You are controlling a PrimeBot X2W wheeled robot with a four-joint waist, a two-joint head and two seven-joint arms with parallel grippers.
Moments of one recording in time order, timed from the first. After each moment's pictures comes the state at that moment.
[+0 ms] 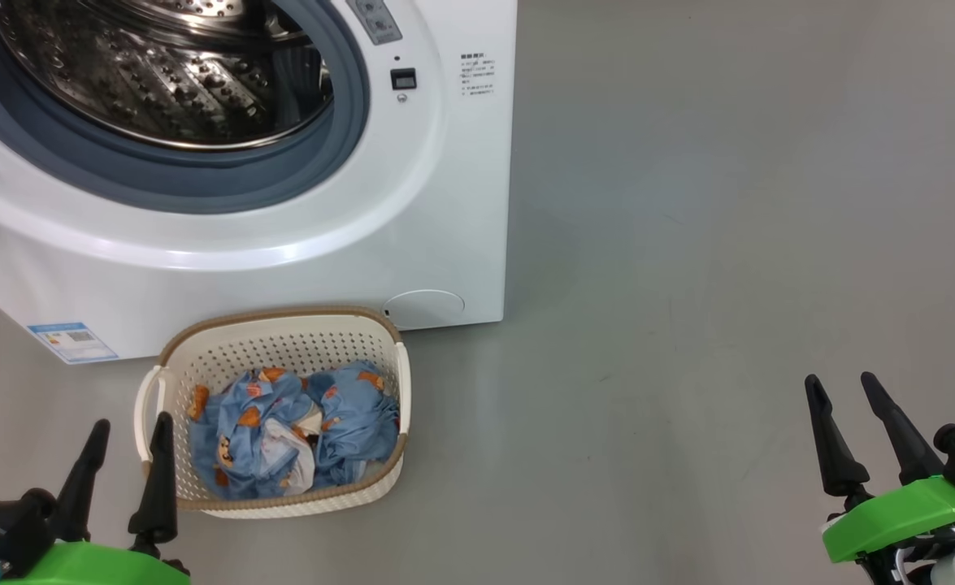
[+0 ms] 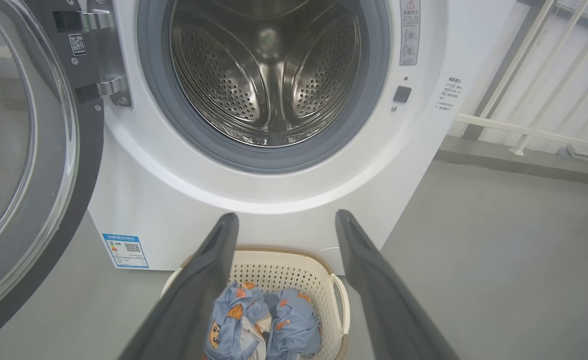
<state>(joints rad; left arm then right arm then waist) -0.06 0.26 -0.08 0.19 -0.52 -0.13 -0.26 -0.12 -0.25 -0.01 0.30 0.42 0.13 -0.25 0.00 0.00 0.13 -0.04</state>
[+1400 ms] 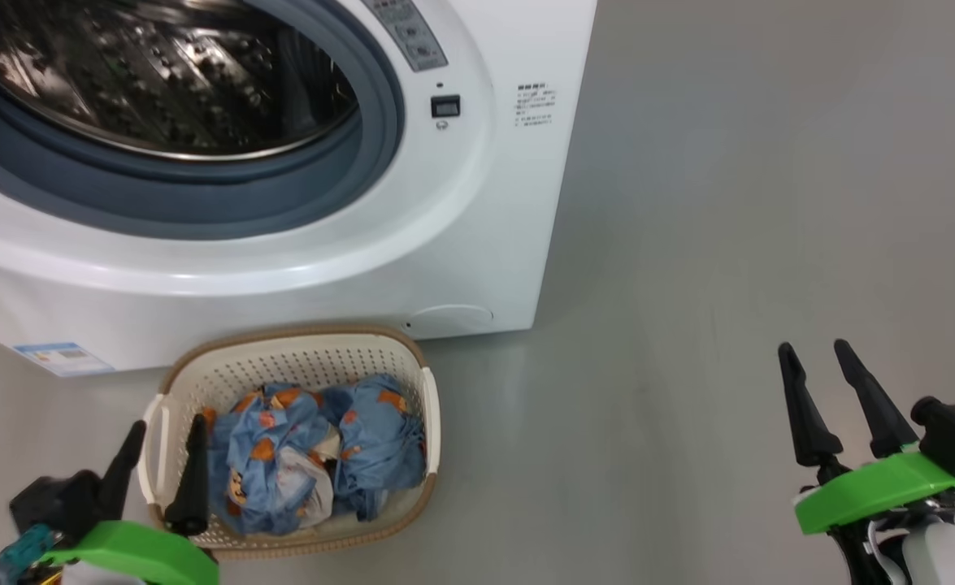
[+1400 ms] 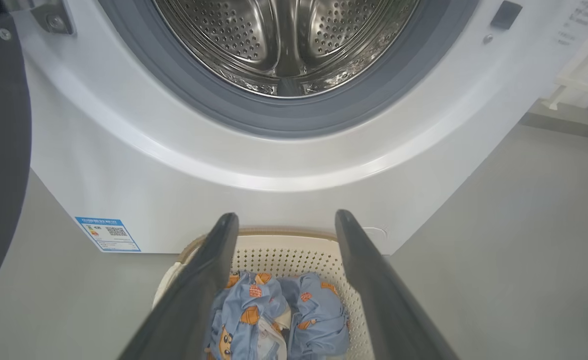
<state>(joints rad) -0.14 0.24 -0.14 0.34 -0.50 -0.13 -0.26 -0.16 -0.21 0.01 0.27 0.41 0.13 -0.25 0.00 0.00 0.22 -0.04</state>
